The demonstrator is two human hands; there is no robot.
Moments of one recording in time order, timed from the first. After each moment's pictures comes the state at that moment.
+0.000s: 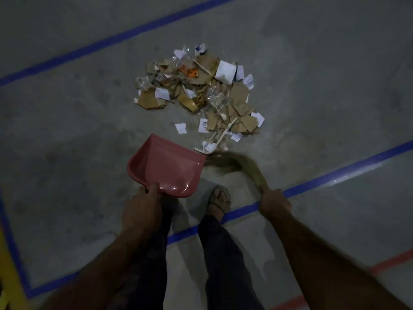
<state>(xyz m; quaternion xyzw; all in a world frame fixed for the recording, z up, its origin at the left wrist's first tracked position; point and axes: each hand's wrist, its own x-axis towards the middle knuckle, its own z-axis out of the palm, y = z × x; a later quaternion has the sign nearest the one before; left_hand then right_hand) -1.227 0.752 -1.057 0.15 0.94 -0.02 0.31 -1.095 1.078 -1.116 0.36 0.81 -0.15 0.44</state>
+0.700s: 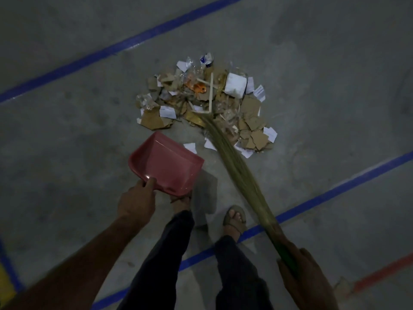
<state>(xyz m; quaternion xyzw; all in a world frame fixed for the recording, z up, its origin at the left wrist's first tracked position) -1.438 0.716 -1.126 0.21 0.92 -0.03 0.34 -1.146 1.009 -1.005 0.40 0.78 -0.32 0.35</state>
